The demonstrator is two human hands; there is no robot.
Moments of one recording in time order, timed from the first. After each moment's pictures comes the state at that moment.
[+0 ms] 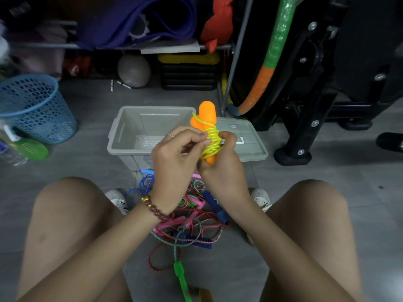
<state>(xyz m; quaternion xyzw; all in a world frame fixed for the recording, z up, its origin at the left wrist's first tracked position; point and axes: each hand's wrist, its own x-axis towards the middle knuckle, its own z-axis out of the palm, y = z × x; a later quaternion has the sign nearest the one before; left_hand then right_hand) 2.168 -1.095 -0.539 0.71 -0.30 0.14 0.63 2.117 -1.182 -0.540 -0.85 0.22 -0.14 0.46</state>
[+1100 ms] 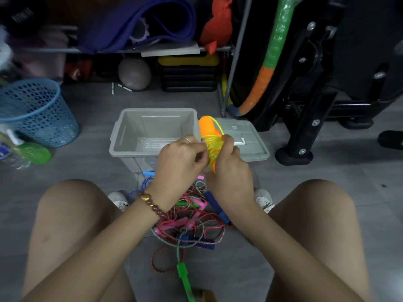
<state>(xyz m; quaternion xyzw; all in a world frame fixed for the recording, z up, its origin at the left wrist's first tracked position) 2.182 -1.090 -0.544 0.84 -0.40 0.17 0.34 2.107 -1.180 -0.541 -0.95 0.23 -0.13 0.16</state>
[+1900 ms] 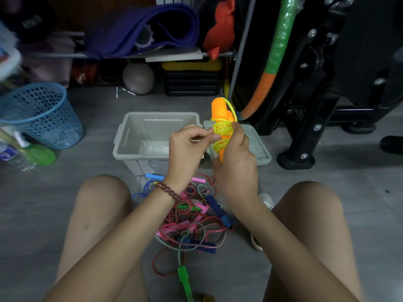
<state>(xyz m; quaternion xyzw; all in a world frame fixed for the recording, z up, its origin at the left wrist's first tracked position) 2.193 -1.118 -0.538 0.69 -0.21 0.01 0.69 2.118 -1.188 -0.529 -0.93 0.26 -0.21 0.18</state>
